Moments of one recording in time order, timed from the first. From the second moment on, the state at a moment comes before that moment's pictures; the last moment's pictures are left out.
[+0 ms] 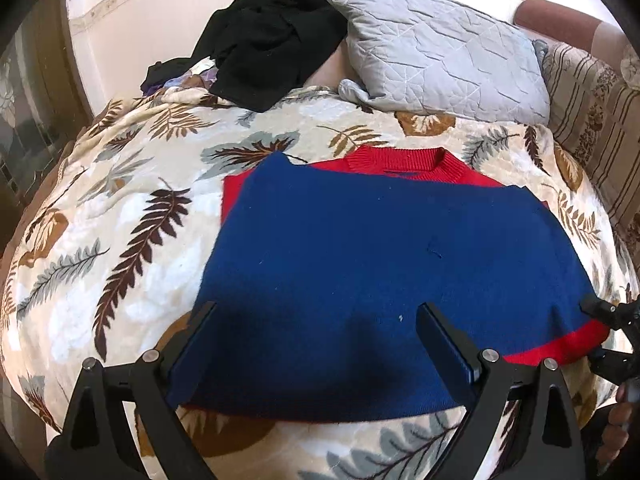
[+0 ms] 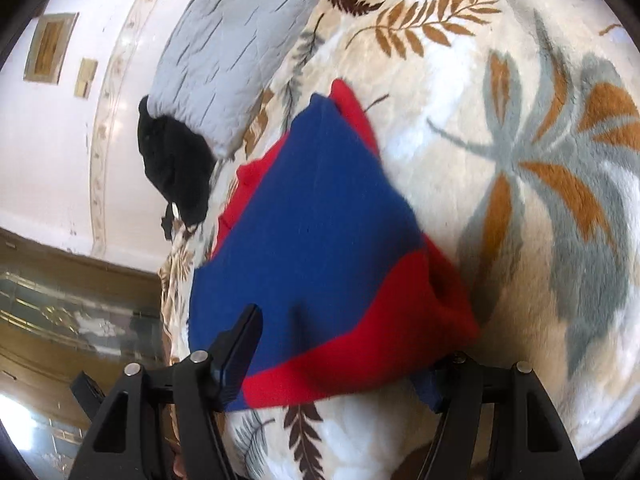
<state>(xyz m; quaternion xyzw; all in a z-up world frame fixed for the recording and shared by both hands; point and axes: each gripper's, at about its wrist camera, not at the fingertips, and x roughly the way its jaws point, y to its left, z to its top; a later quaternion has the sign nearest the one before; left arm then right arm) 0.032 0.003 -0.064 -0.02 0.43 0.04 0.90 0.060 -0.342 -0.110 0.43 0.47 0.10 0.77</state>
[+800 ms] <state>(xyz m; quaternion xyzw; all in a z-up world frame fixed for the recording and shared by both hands) 0.078 -0.028 -0.118 0.02 0.48 0.02 0.88 0.081 -0.328 -0.106 0.35 0.48 0.07 0.80</state>
